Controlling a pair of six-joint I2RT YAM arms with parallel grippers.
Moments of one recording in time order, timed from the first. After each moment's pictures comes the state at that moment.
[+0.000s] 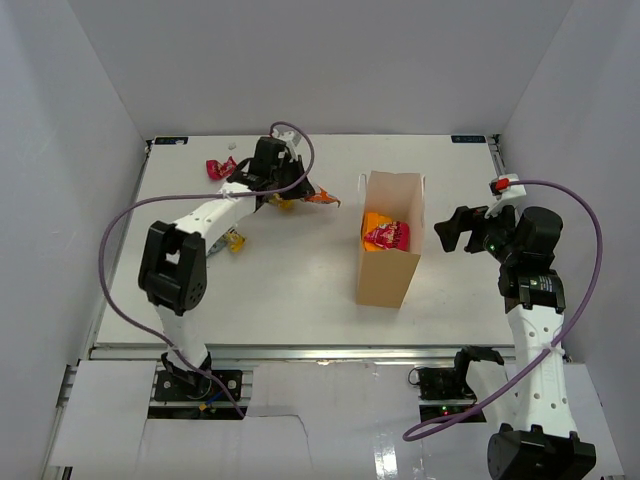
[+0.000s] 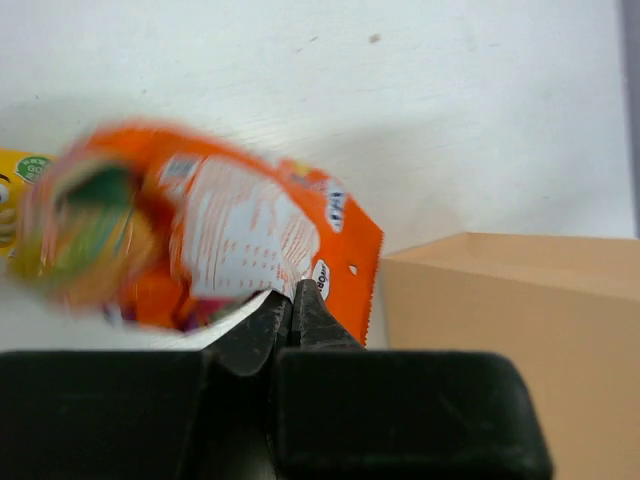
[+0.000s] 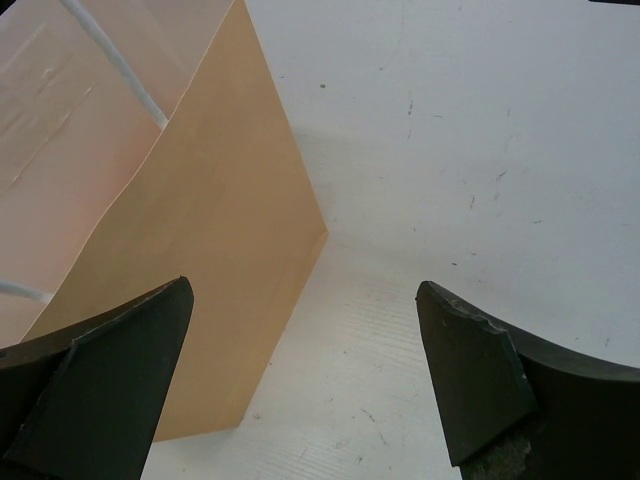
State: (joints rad) left arm -0.42 1.95 1.54 -0.27 0.23 -0.46; right arm -0.13 0.76 0.82 -0.40 -0.51 -0.01
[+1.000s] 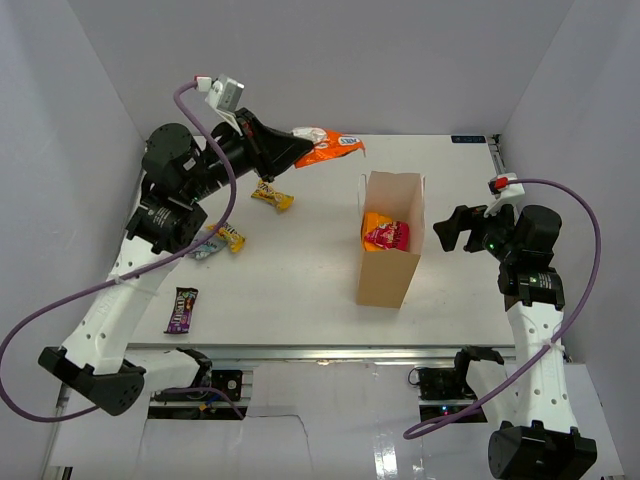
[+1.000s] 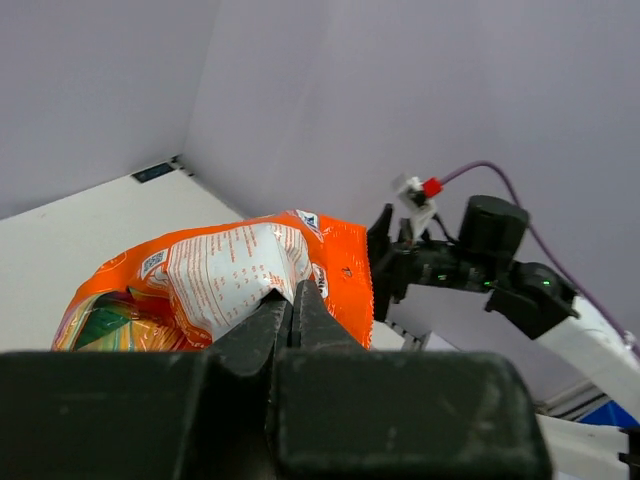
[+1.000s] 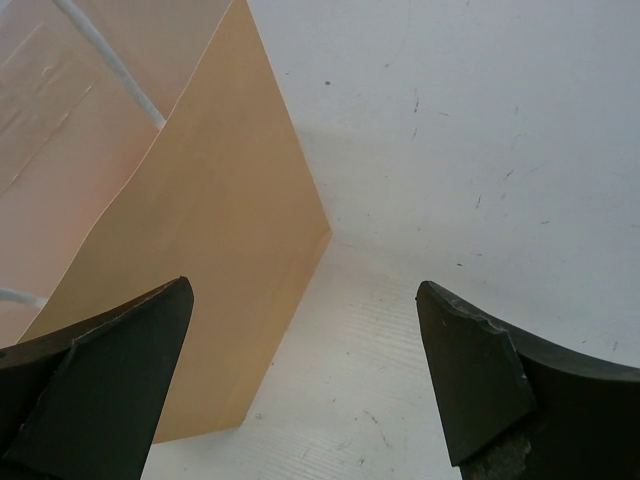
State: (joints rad) left arm -0.48 1.20 1.52 -0.13 0.50 -0.48; right arm -0.13 0.78 0.82 -0.39 -0.52 -0.01
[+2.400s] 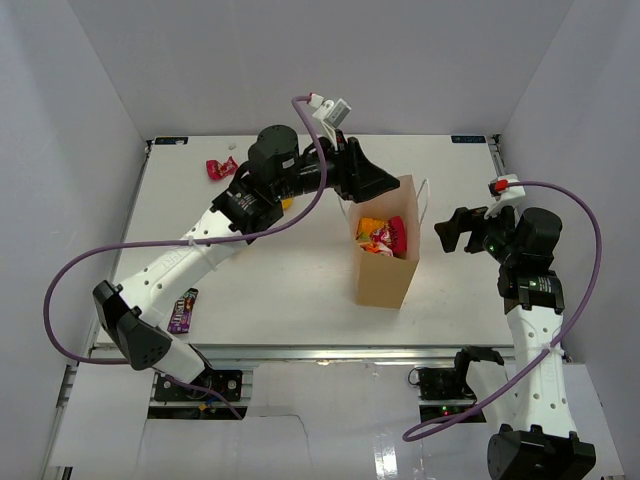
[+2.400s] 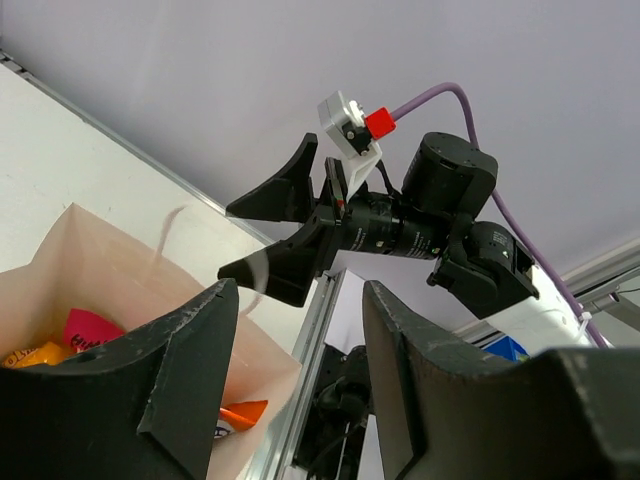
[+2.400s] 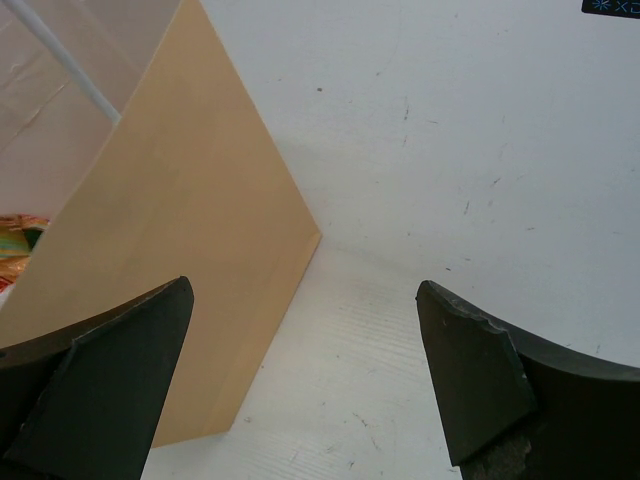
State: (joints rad) left arm -0.80 1.50 1.62 -0.07 0.47 -0.57; right arm -0.13 0.76 0.81 -0.37 -0.51 -0.03
